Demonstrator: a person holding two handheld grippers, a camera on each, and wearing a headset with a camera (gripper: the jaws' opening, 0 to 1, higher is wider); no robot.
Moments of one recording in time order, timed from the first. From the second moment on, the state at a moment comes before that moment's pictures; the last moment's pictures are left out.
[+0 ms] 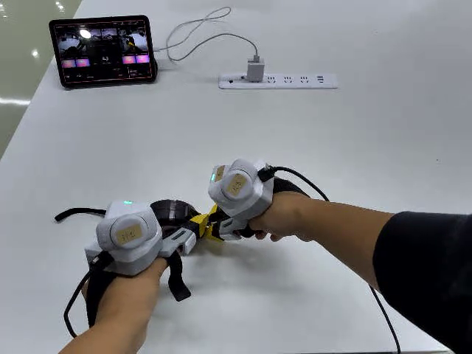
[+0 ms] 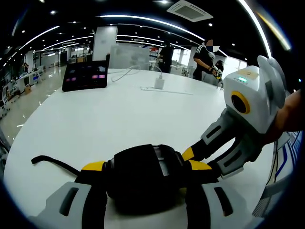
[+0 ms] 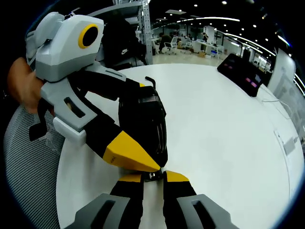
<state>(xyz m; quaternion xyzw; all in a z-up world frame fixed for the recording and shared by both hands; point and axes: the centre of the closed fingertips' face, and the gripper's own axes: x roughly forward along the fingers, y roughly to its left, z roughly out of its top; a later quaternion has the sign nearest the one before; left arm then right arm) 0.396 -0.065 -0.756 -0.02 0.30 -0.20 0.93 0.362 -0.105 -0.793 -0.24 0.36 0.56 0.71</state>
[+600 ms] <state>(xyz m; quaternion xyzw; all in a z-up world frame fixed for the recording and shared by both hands) 0.395 -0.057 -0.749 -0.01 0.30 -0.21 0.93 0.350 -0.123 -0.776 -0.25 0.35 0.55 0.72</state>
